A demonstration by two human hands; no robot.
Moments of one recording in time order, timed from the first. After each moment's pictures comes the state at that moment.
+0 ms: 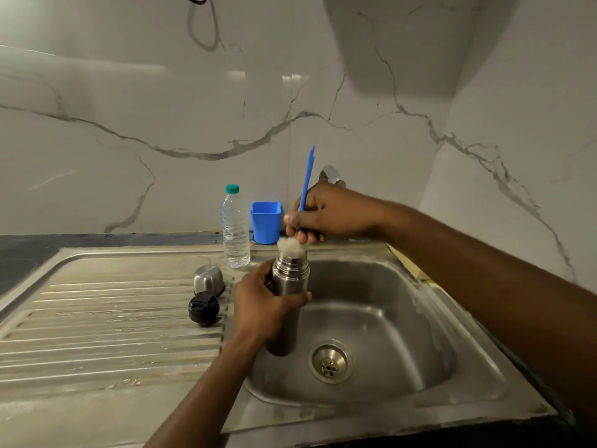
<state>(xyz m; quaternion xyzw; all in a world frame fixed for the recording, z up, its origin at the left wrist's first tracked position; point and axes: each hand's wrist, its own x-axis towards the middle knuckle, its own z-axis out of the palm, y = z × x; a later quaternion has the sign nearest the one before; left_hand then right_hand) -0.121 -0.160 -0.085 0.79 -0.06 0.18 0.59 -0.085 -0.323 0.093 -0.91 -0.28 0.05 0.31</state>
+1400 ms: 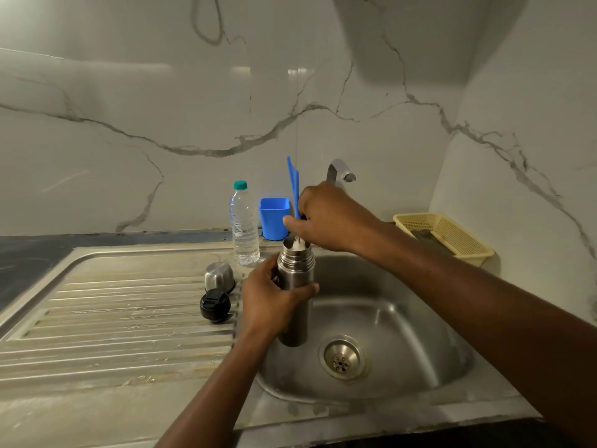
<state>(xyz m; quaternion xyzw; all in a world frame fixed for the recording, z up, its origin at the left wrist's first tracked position) -0.120 -0.158 -0.084 0.78 -0.05 0.19 0.59 -0.094 -0.292 0.073 -0.95 -0.24 -0.15 0.15</state>
